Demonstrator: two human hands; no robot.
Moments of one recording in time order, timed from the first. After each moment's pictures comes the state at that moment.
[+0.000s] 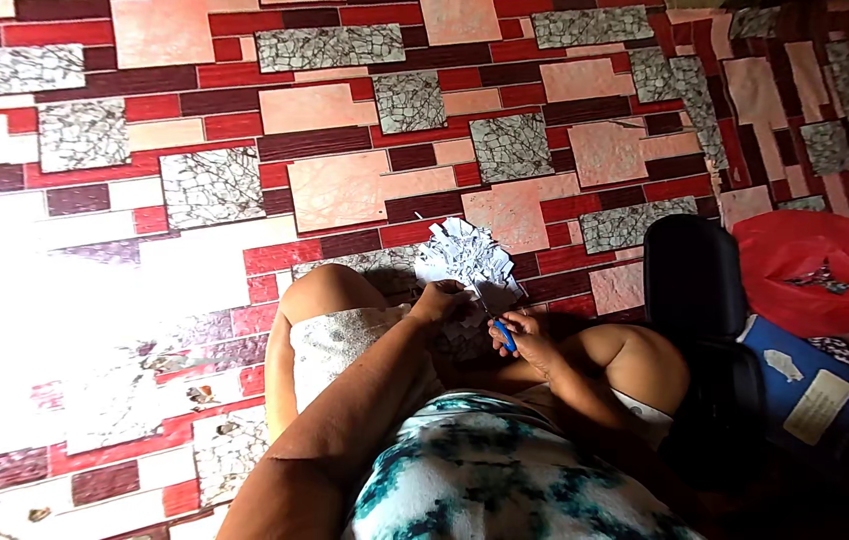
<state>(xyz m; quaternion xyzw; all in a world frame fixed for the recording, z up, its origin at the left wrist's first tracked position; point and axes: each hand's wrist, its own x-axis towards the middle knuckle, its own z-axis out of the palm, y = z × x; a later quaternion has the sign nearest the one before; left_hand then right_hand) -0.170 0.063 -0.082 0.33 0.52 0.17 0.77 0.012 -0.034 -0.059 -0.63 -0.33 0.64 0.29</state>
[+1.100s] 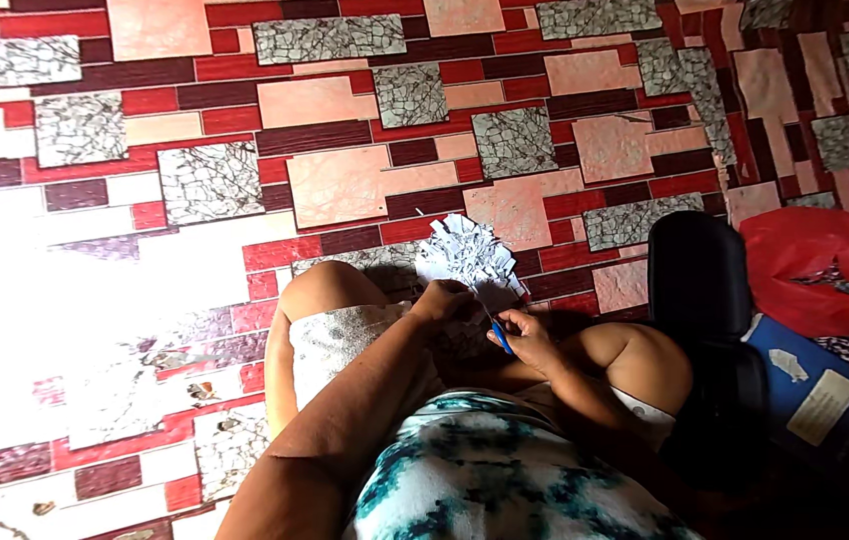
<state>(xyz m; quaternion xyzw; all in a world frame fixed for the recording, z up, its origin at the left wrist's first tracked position) -0.169 0.066 -0.089 0.32 0.51 0.14 0.78 0.015 -0.037 -0.069 -0.66 -0.45 0.56 0.24</state>
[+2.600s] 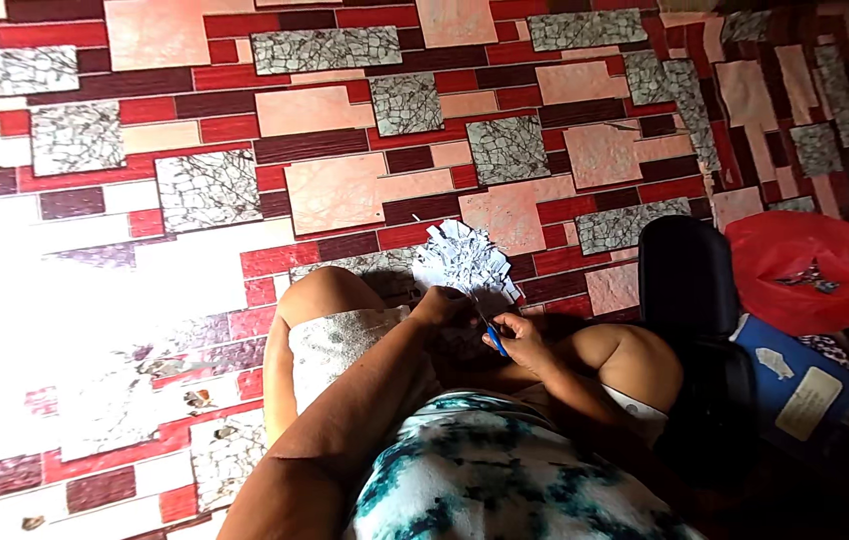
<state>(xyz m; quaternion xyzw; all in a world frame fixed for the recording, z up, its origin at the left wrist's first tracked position) -0.169 0.068 -0.087 0.33 0.50 0.11 0.79 0.013 -0.036 -0.074 -0.66 -0.44 0.56 0.24</state>
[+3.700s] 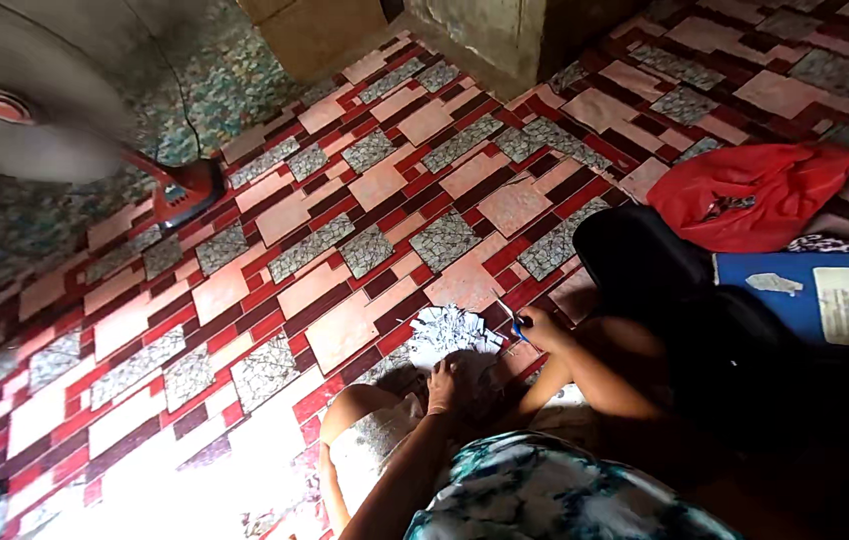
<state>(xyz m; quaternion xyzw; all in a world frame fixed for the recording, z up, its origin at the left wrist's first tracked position) -0.154 0.040 -0.090 0.79 0.52 -0.13 0.30 0.101 -0.006 -0.046 -0.77 -0.44 0.42 0.20</state>
